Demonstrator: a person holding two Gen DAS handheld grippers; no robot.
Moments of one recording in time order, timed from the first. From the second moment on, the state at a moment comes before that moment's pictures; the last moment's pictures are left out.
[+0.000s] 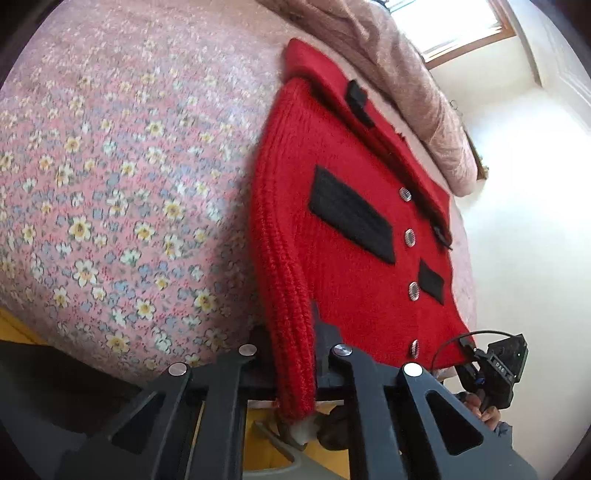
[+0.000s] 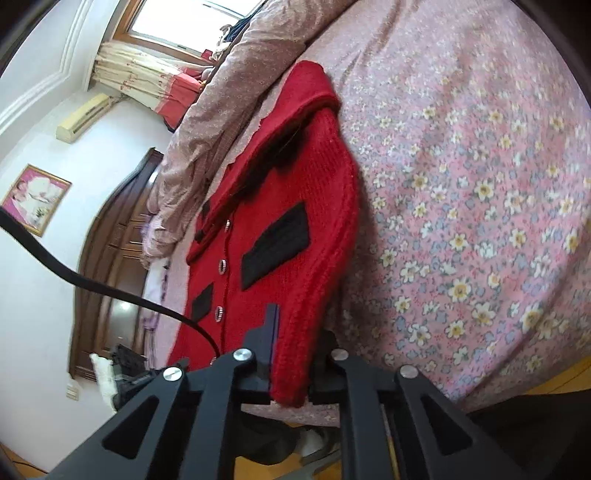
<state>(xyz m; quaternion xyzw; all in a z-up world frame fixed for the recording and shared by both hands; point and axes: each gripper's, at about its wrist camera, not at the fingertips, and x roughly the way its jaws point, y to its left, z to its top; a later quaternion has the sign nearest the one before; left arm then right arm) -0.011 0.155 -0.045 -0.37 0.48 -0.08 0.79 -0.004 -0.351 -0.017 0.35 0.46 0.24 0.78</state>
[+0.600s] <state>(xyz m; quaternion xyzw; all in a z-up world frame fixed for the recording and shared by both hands) 0.086 0.161 0.015 -0.37 0.40 -0.09 0.83 0.074 -0.330 0.045 0.29 0.40 0.26 0.83</state>
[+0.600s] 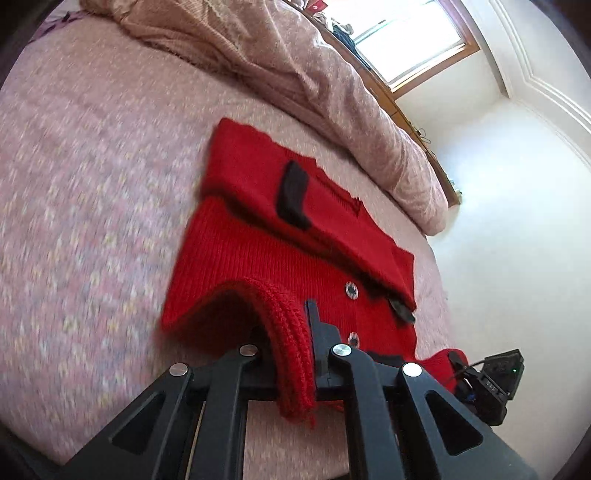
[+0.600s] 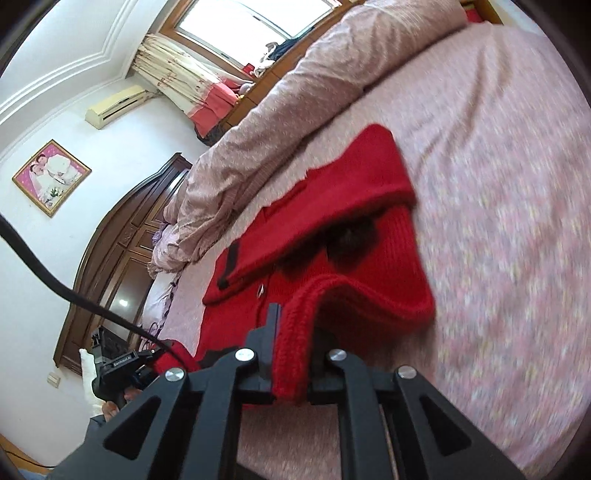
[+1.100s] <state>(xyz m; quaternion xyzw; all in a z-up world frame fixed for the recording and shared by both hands) 0.163 0.177 0.025 -0.33 0.38 -0.04 0.86 0.158 -0.325 0.054 0.21 0.39 0.22 0.87</state>
